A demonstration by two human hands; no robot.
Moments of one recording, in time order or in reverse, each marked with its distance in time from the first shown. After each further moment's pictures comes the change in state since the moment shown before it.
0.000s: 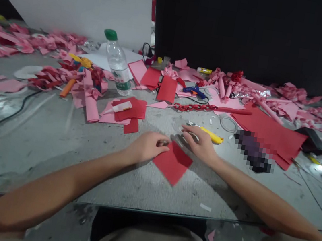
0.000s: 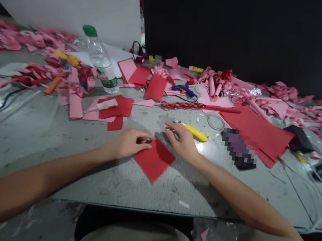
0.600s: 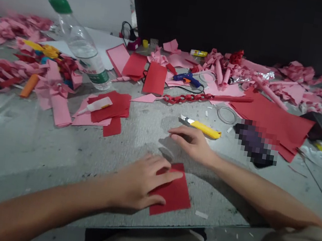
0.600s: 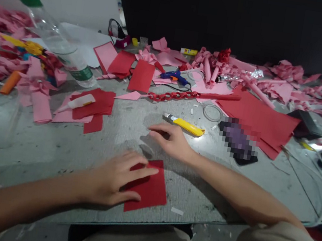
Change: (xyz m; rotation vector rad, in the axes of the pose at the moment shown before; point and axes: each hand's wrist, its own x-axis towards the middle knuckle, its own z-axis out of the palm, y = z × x) left_hand -0.043 0.026 0.026 0.120 -0.245 0.518; right_hand -0.001 -0.002 -0.004 0.218 -0.156 0.072
